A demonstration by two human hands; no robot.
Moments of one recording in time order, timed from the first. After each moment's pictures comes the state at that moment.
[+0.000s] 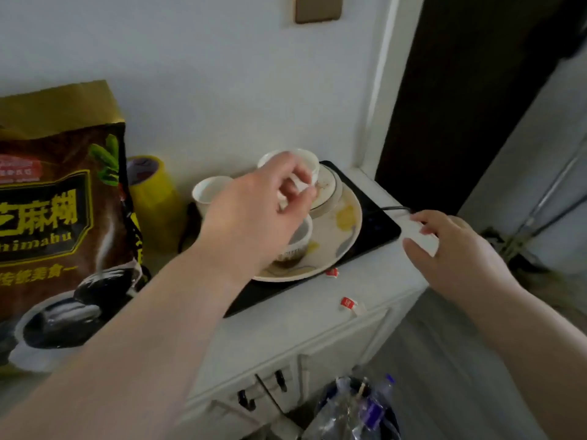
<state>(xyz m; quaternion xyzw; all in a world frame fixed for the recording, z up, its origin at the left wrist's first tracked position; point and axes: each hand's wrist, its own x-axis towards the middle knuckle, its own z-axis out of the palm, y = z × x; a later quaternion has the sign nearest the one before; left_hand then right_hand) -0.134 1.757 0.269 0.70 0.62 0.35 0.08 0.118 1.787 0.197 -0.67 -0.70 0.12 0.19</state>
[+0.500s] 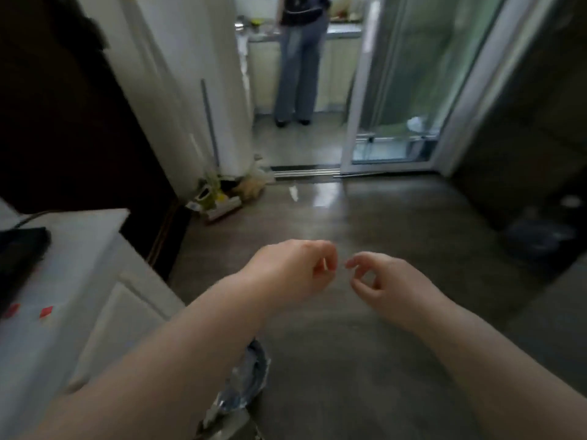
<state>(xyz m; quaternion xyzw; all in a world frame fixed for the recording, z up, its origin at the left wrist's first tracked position) 0.136 1.482 0.200 0.98 0.04 -0.03 0.18 0.216 1.311 0.163 -0.91 -0.32 0.16 0.23</state>
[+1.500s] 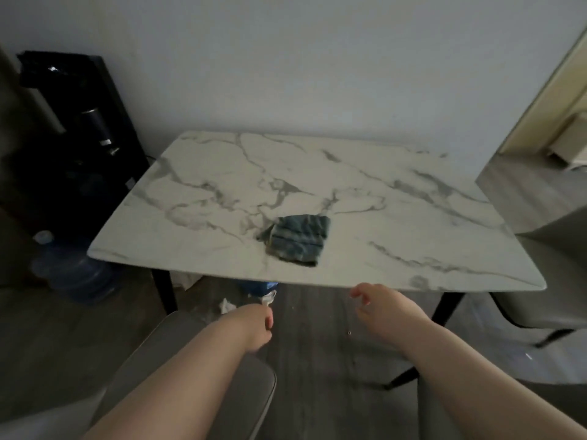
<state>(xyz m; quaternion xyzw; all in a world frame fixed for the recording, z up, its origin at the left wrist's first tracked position) 0.310 0.522 0.049 0.80 -0.51 -0.32 -0.05 0.086 0.389 0.098 -0.86 0.45 0.10 0.22</state>
